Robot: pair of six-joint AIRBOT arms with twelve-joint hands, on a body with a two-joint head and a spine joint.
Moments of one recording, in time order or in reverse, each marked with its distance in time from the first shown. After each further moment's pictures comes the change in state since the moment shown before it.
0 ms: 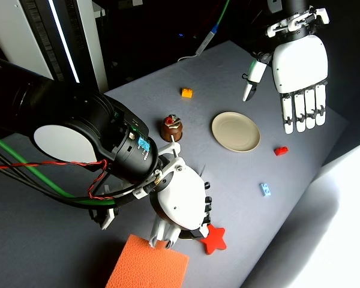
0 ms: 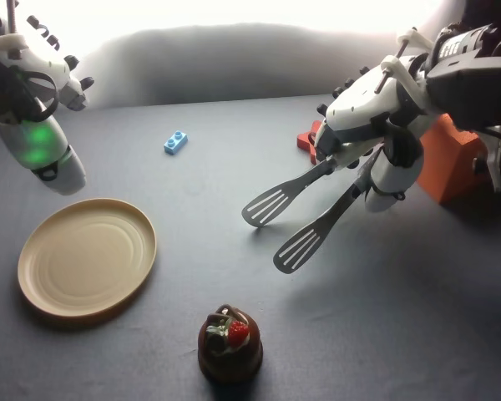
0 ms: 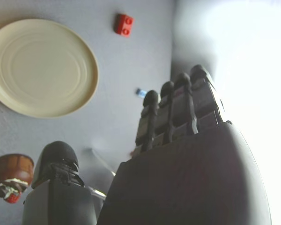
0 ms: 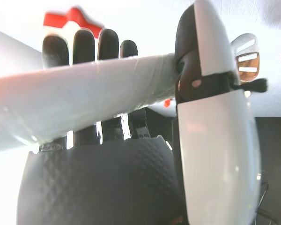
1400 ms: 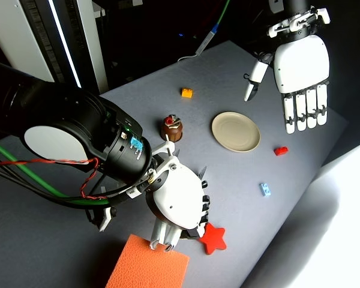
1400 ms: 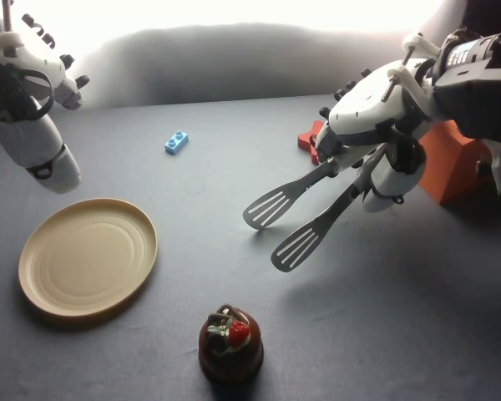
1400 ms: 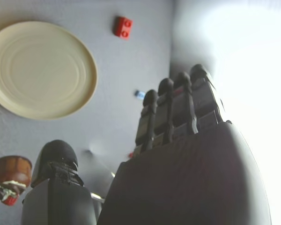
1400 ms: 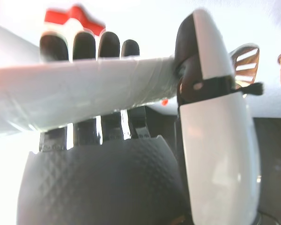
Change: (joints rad) left arm 0.000 0.000 0.011 0.002 0.000 0.000; right arm -0.031 0.023 -0.024 -0.003 0.066 -0.023
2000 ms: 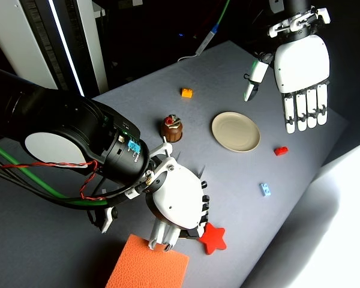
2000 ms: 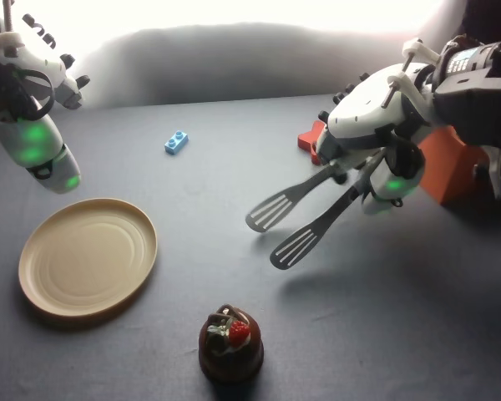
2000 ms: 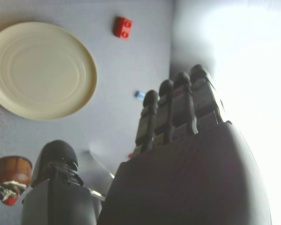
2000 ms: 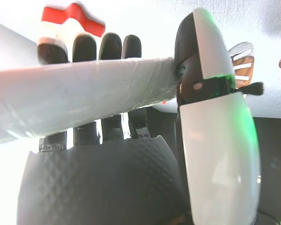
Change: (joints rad) left arm 0.000 0.000 0.000 0.000 0.000 0.000; right arm -0.012 0.000 0.000 0.000 0.010 -0.005
